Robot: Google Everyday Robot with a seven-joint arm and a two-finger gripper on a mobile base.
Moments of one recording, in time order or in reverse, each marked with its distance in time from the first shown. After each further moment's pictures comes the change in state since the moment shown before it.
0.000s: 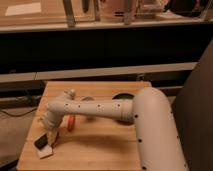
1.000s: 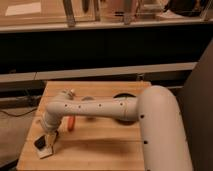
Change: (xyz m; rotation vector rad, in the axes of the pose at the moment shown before) arm -0.024 0.018 -0.025 -0.002 0.008 0.015
